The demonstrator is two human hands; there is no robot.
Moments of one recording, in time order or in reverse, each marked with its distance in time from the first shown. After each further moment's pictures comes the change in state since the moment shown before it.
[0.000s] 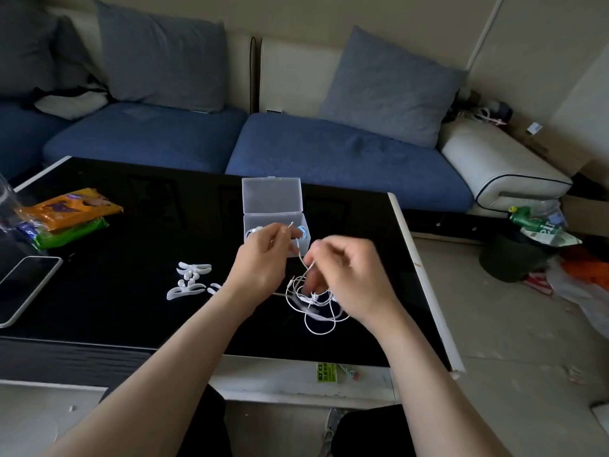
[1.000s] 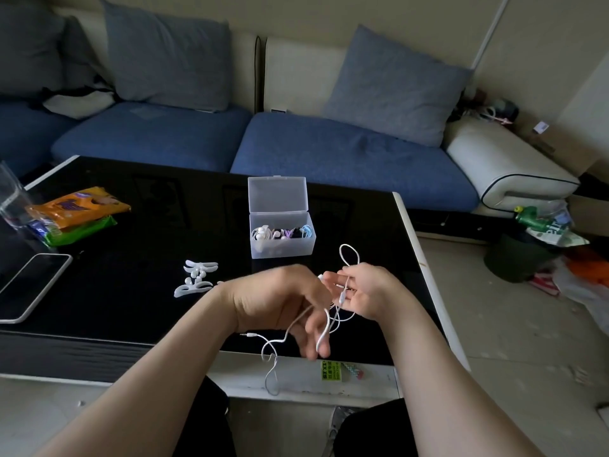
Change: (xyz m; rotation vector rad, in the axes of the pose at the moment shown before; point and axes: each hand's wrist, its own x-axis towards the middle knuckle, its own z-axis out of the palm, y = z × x) left_hand -0.031 0.022 -0.022 -0.283 -1.141 -0.210; right_hand 0.033 0.053 -0.009 0.501 0.201 0.920
